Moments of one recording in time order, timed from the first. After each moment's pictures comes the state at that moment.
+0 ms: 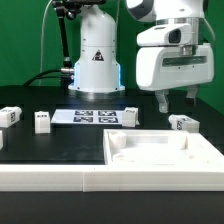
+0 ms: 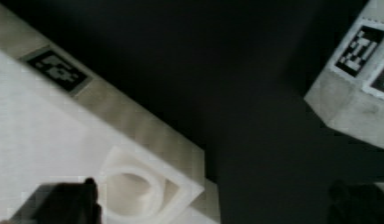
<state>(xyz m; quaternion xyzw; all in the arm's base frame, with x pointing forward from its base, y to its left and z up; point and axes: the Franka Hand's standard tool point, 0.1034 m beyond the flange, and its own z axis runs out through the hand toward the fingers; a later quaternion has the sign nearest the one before) 0.461 0.144 0.061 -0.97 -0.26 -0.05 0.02</state>
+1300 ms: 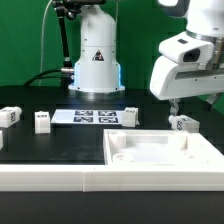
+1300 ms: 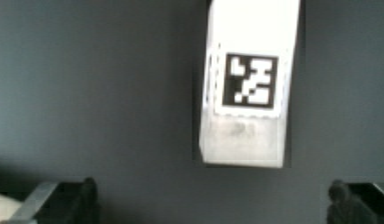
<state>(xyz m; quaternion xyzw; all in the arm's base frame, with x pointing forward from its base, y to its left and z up) 0.441 0.173 0.048 -0.97 -0.17 0.16 0.00</state>
